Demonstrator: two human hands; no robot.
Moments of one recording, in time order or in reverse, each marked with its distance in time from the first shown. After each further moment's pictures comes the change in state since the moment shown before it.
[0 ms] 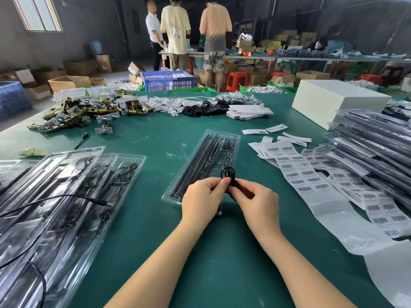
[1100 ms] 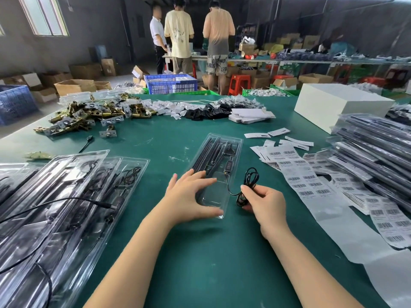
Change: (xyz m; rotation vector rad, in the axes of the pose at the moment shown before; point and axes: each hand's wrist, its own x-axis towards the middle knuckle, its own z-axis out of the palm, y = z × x) left_hand 0.013 -0.016 -0.059 0.360 -0.386 0.126; right_hand 0.017 0.018 -0.002 0.175 0.053 0.385
